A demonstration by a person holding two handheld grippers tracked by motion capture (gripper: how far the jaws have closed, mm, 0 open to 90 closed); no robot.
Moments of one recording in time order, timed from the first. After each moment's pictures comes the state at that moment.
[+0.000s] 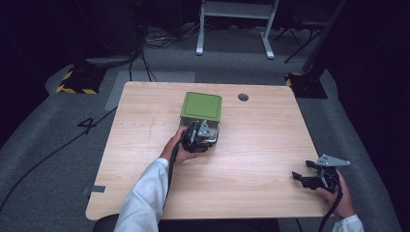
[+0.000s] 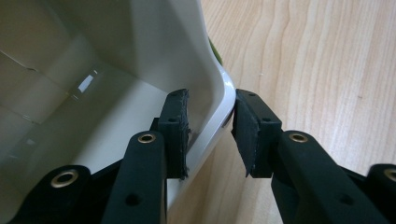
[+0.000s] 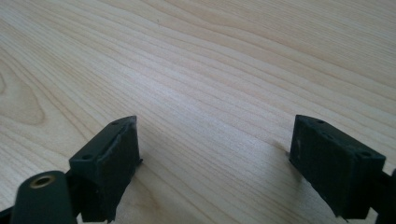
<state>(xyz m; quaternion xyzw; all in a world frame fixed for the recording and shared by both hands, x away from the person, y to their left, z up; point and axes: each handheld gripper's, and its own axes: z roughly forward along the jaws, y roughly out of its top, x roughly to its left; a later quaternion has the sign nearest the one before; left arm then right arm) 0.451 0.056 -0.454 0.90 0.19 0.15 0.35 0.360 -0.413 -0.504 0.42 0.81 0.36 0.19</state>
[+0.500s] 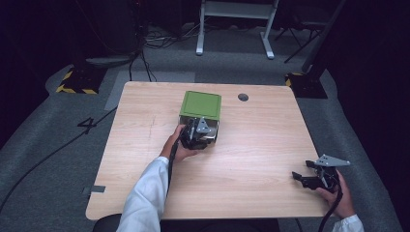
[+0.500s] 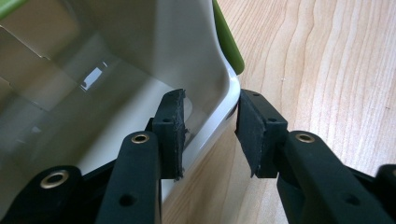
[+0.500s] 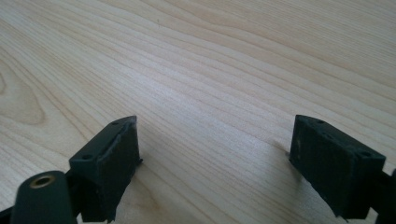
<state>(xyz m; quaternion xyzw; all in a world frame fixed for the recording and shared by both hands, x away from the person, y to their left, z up) 0.457 0.059 -0.454 0.90 0.21 0.16 0.35 0.360 -0.412 -0.504 0.42 0.81 0.36 0.19</state>
